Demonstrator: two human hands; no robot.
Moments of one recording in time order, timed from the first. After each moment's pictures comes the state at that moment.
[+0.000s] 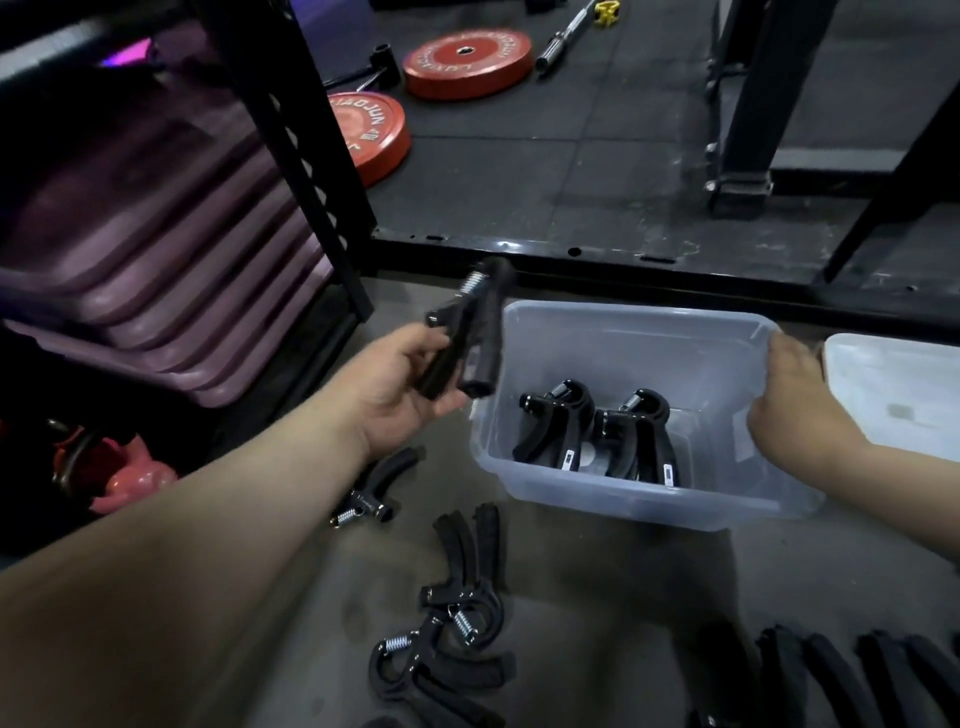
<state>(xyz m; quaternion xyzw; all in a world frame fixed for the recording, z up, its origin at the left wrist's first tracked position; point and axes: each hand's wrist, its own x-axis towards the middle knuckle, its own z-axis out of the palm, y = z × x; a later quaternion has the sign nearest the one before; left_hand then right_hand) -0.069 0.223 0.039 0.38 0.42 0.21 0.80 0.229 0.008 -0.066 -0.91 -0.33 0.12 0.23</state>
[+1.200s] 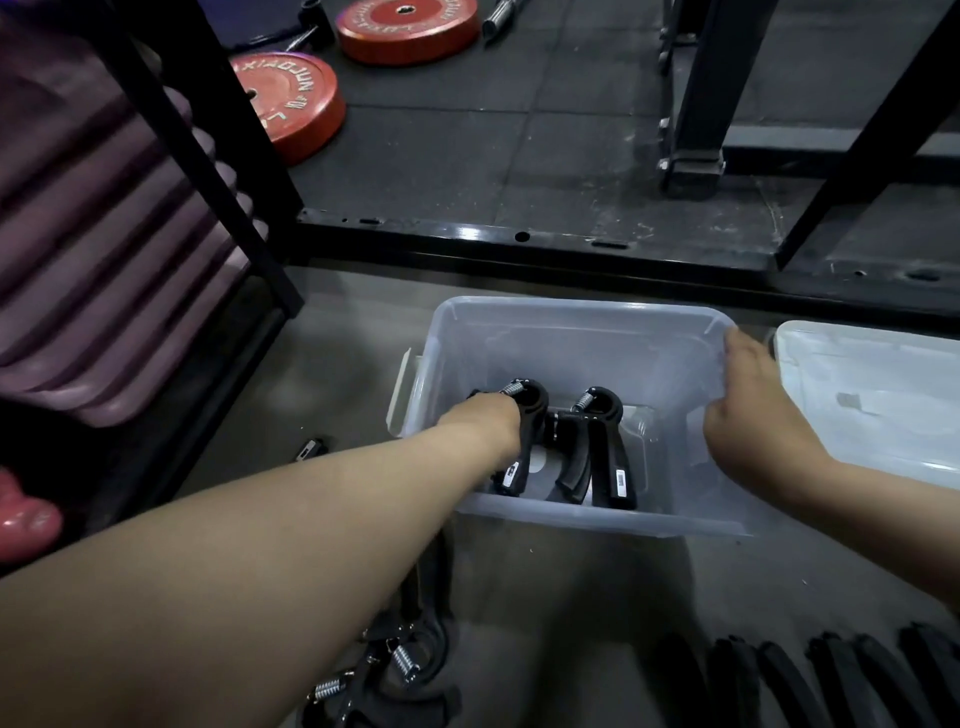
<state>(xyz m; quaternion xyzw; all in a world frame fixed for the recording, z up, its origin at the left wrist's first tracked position) 0.056 0.190 -0.070 0.87 0.38 -0.25 0.17 0.225 0.006 -0.062 -0.90 -0.34 0.11 0.26</state>
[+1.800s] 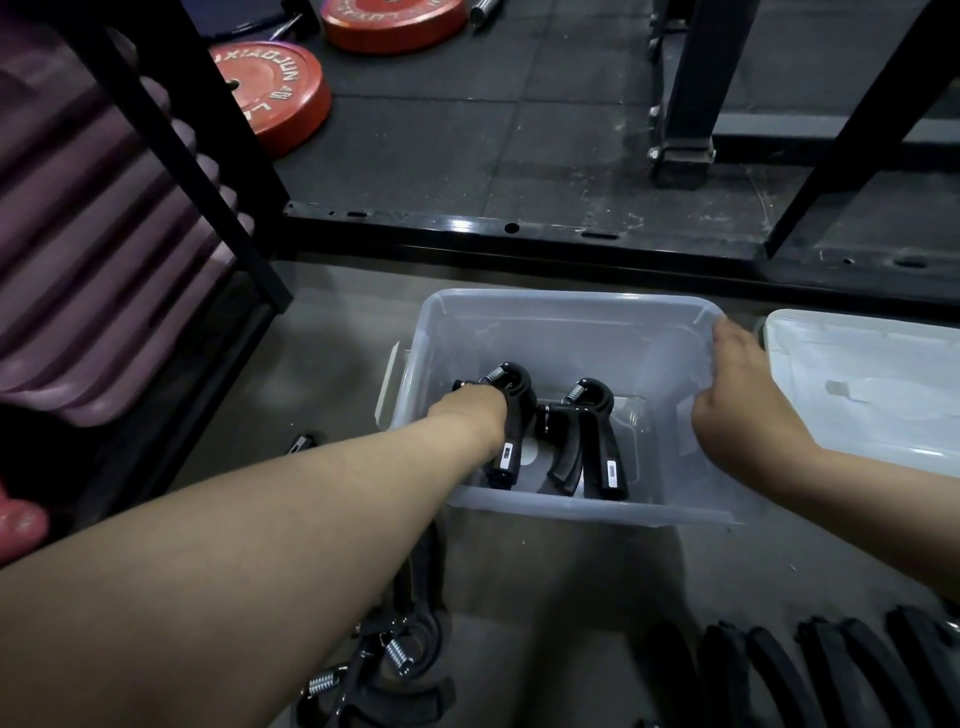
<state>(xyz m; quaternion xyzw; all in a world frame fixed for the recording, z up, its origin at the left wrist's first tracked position) 0.058 0.190 -0.072 0.87 0.40 -0.26 0.14 0.226 0.007 -0.062 -0.90 -0.34 0.11 0.26</state>
